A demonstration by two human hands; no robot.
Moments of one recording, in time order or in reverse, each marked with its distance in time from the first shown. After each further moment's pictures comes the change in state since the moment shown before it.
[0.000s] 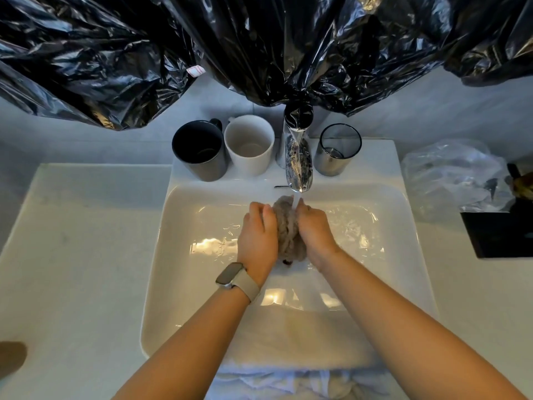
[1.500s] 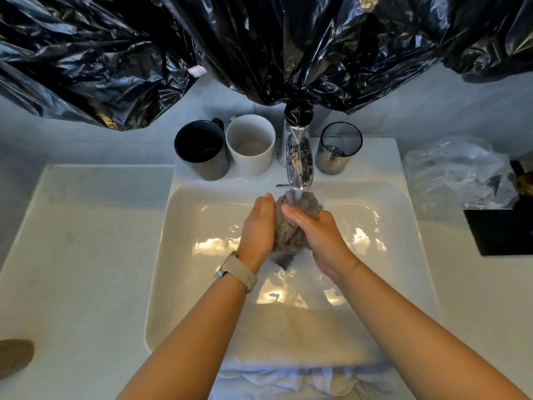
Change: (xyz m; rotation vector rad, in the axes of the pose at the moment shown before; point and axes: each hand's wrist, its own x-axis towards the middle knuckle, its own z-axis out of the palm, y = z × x) left_hand 0.012 0.014 -0.009 -0.281 -0.187 -0.128; right_hand -0.025 0.000 -0.020 0.307 -0.337 -0.108
